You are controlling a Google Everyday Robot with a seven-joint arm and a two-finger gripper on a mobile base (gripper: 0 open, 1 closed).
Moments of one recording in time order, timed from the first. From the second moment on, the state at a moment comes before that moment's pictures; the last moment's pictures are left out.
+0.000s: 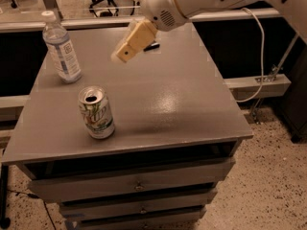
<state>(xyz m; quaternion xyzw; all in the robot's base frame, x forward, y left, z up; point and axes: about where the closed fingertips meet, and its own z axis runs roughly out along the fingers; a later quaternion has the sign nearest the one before) 0.585 0.062 1.015 -0.62 0.60 0.20 0.47</state>
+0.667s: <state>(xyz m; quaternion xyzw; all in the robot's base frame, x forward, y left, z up) 0.681 0.175 0.981 -0.55 0.58 0.31 0.52</state>
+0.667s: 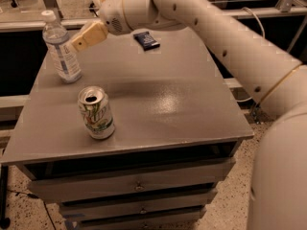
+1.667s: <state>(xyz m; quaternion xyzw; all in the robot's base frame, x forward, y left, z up) 0.702 0.255 0.929 -0.56 0.57 0.37 0.48</state>
